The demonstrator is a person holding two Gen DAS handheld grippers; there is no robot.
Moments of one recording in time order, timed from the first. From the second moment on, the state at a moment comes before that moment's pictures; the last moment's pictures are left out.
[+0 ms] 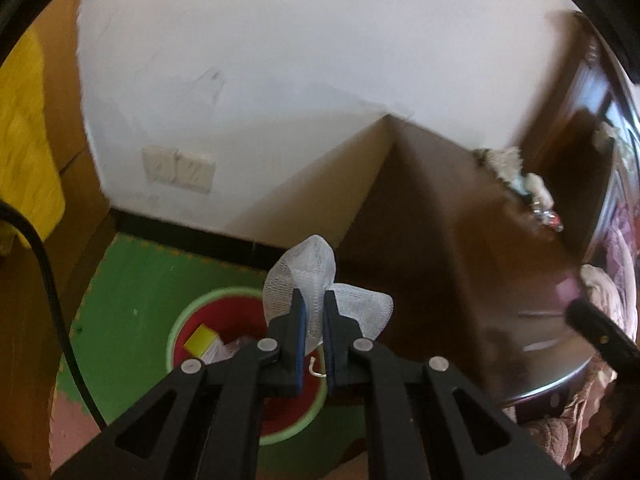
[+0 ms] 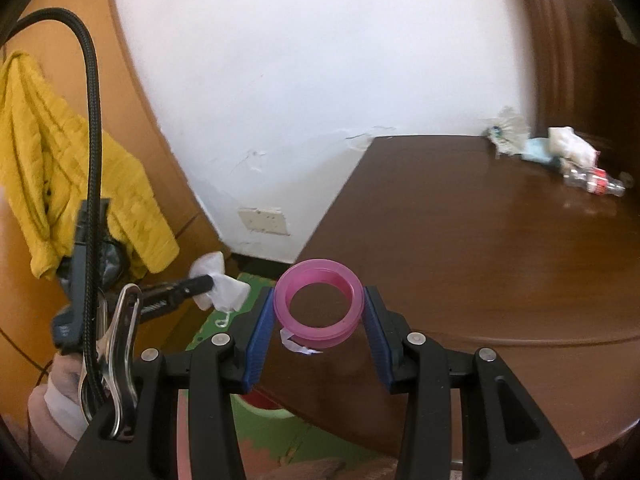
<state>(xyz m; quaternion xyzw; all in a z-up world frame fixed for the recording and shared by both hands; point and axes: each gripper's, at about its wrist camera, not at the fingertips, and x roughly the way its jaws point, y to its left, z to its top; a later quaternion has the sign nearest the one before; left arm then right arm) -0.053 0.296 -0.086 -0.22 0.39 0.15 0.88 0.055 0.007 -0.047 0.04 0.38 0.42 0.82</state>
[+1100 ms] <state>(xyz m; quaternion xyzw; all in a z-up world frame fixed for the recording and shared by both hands) -0.075 0.335 -0.280 -0.29 0.55 0.21 0.76 0.018 0.082 -0.055 -0.02 0.38 0.49 0.79</state>
